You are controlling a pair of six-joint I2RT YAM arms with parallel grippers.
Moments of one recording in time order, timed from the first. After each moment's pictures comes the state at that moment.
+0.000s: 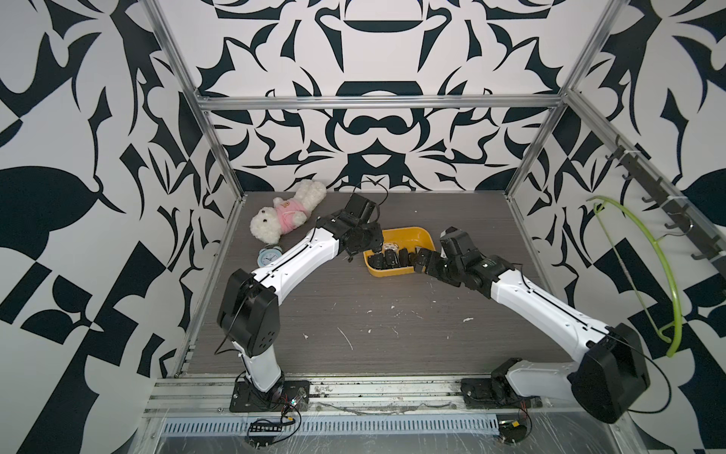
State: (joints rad) left arm -0.67 1.80 1.57 -0.62 0.11 -0.69; right arm 0.50 1.27 0.94 -0.54 -0.01 0.78
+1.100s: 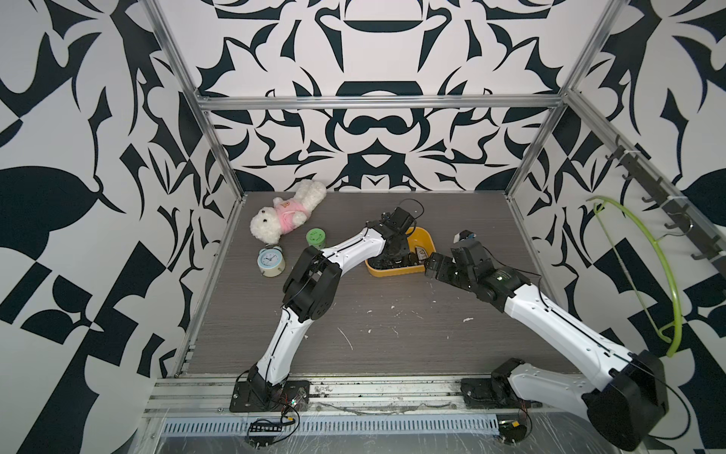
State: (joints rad) left arm -0.77 2.26 1.87 -0.66 -0.06 -0.82; right arm 0.50 1.13 0.87 -0.57 0.12 0.76
